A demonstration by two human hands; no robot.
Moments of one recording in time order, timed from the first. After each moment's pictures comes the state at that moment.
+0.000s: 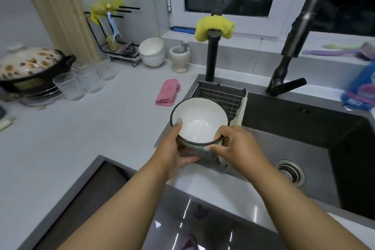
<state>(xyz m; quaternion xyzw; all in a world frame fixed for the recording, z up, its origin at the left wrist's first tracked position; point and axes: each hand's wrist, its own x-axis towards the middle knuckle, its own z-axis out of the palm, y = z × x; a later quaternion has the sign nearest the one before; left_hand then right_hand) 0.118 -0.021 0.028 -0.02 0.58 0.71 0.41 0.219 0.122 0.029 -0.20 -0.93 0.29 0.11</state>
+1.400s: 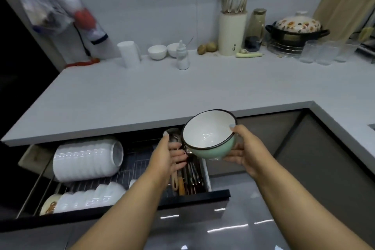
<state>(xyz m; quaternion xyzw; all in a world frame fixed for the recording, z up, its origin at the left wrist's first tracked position) 0.465 -0.506 0.013 -0.39 0.54 0.75 -0.05 0.375 -0.326 0.041 -0.03 -0.64 0.71 -0.30</state>
